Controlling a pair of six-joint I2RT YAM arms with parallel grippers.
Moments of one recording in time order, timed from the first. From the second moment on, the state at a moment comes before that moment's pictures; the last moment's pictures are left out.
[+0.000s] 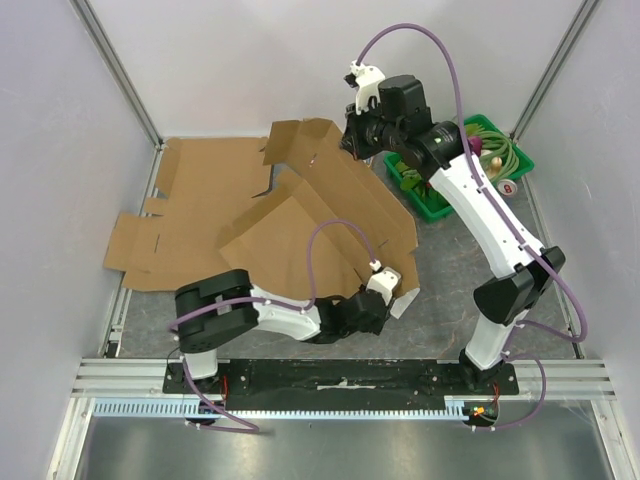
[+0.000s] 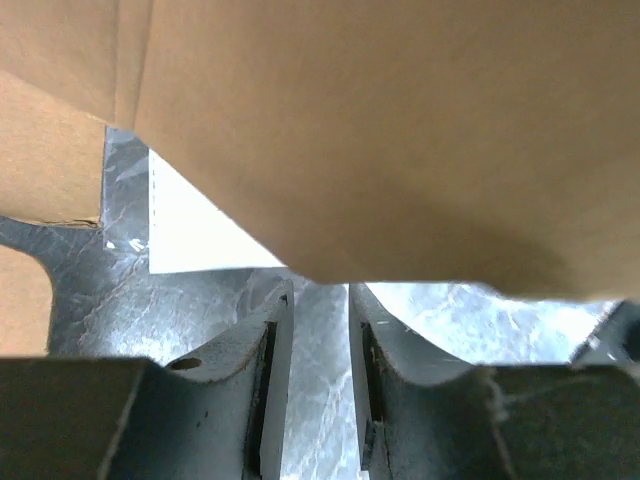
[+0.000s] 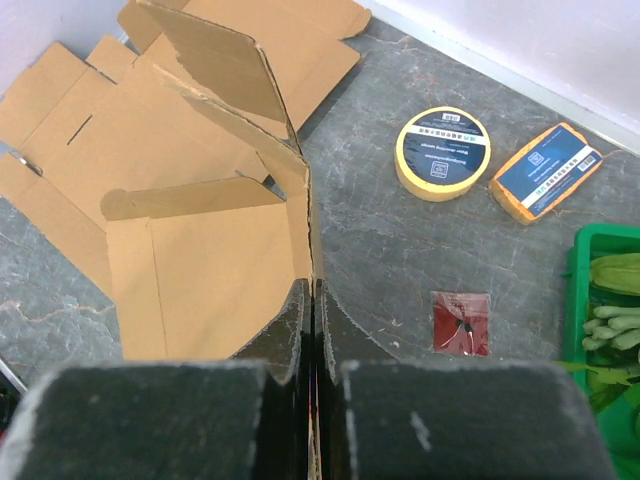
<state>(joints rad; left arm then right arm) -1.30 1.79 0.84 0.33 -0.30 -0.48 0.56 1.79 2.08 -0.74 -0.16 0.09</state>
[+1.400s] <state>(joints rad) -1.30 1.36 0.89 0.09 0.30 -0.26 0.49 1.69 1.94 -0.74 -0.26 -0.01</state>
